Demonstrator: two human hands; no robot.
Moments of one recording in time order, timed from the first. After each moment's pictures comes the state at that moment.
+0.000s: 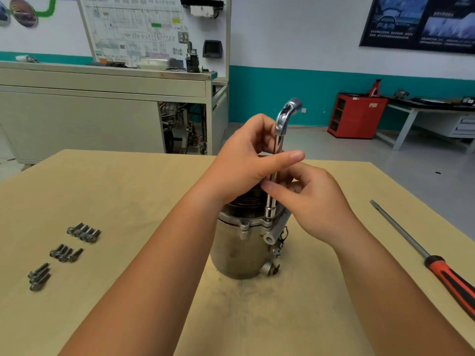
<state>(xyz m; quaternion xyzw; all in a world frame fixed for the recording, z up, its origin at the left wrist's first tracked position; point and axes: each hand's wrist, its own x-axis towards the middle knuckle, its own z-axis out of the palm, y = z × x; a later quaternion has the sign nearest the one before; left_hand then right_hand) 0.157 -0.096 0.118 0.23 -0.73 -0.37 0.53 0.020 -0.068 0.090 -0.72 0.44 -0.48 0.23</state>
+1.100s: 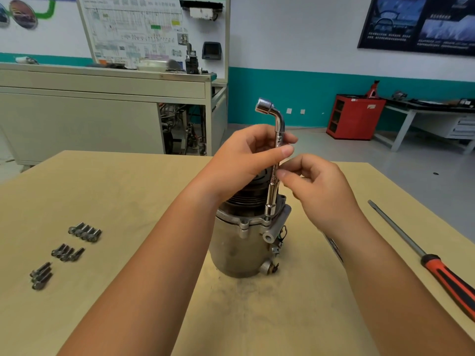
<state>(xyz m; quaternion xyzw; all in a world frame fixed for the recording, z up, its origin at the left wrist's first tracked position) 0.161 -0.097 0.119 0.23 -0.73 -0.40 0.50 0.014 -0.068 0.095 -0.69 0.46 -0.52 0.21</state>
